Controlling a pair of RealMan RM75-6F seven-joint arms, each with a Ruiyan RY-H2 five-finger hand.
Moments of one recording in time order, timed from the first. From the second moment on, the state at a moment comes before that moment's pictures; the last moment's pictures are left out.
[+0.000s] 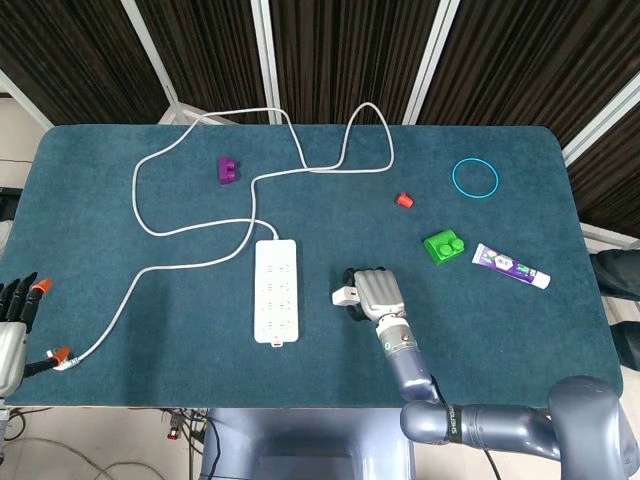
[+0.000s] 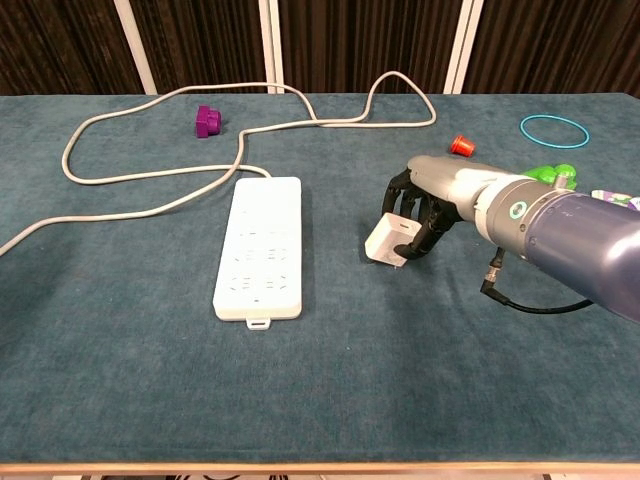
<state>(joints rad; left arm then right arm) -0.06 -1.14 -0.05 -1.68 1.45 1.51 0.18 0.87 -1.74 0.24 -1.56 -0.60 1.13 -0.61</state>
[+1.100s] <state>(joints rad) -0.06 -1.14 -0.05 -1.68 1.44 1.51 0.18 0.86 -1.75 0.28 -1.54 -0.67 1.08 -0.56</state>
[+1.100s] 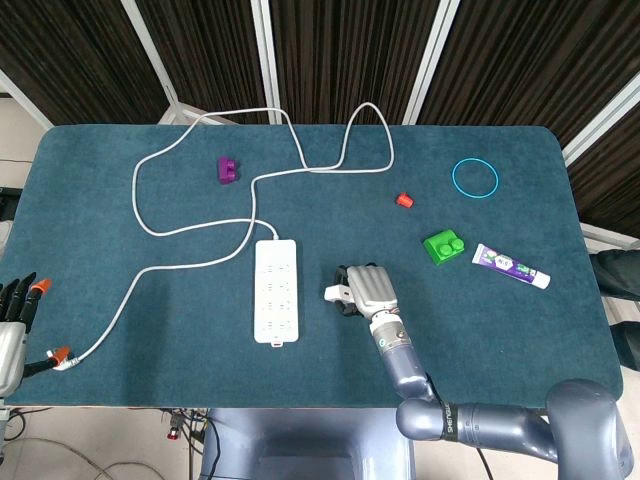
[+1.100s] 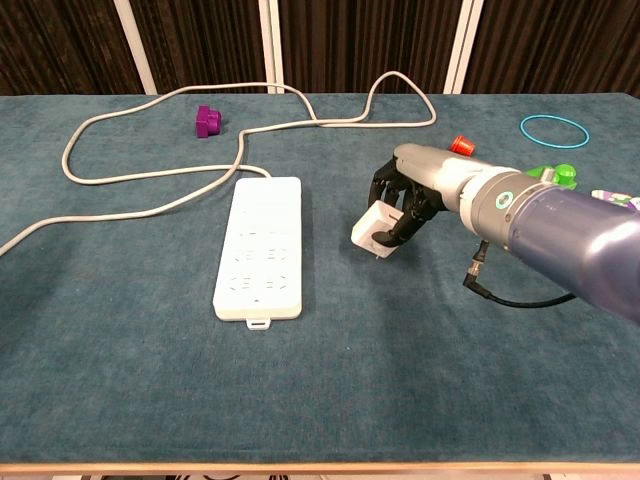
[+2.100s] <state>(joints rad) -0.07 -1.14 -0.06 -1.68 1.41 1.48 0.20 1.31 -1.58 0.32 -1.56 -0.13 0.90 -0.97</state>
